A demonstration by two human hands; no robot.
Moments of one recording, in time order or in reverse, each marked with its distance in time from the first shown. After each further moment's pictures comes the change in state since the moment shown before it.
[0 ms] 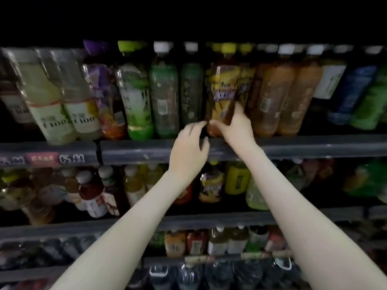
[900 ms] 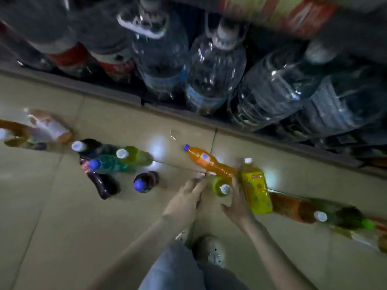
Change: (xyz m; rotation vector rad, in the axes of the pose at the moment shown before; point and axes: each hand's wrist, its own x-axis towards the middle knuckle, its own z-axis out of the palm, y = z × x) left_hand -0.776 -0.232 0.400 -0.100 -0.980 -0.830; right_hand -0.591 0.728 0.335 -0.261 -1.001 0.505
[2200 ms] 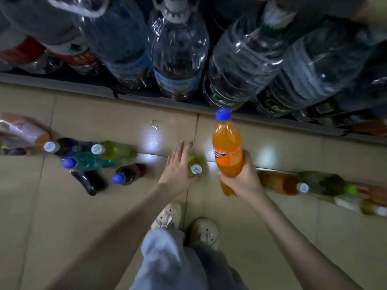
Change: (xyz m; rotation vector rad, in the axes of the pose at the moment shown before) left_hand 0.051 0.022 0.008 0.046 0.051 0.016; right_hand -0.033 -0.039 -0.094 0.410 0.183 0.043
